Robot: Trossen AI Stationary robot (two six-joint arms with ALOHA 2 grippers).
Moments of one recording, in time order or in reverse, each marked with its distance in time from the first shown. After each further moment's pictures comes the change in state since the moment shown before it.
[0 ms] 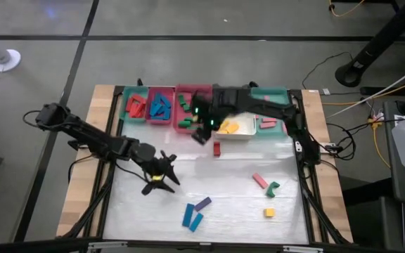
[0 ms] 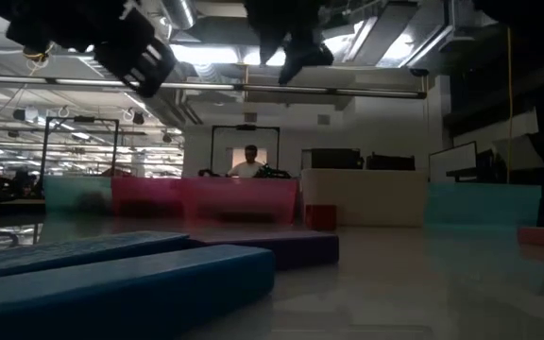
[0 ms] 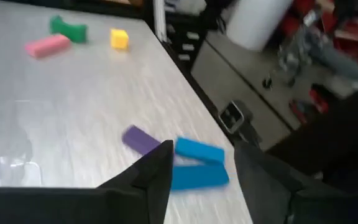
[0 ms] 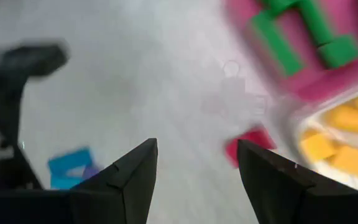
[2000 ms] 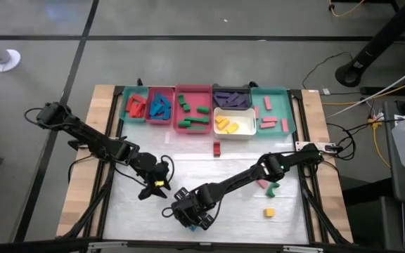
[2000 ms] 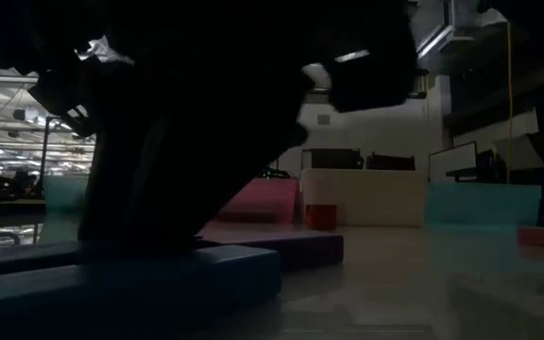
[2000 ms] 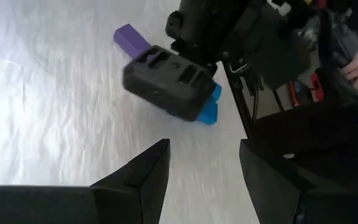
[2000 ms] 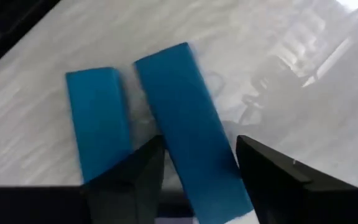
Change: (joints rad) left arm -0.084 -0.001 0.001 -0.238 -0.032 -0.261; right arm 0.531 0.450 0.000 0.477 0.082 -0.883
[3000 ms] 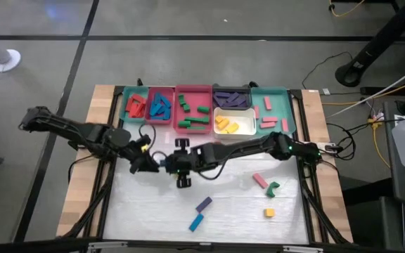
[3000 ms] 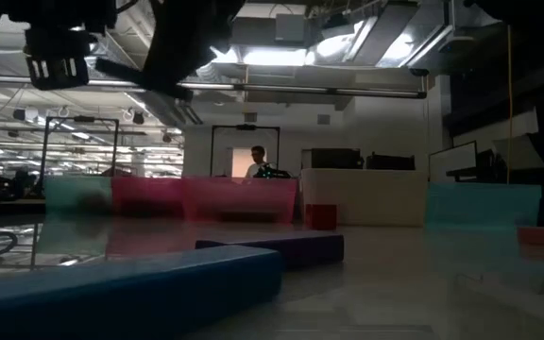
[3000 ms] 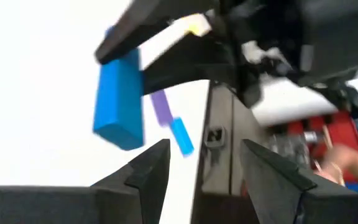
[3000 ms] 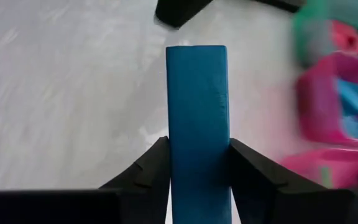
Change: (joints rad) left arm 0.131 -0.518 0.000 -0.340 -0.111 -0.491; right arm -0.211 -0.221 -0.001 0.030 0.368 0.333
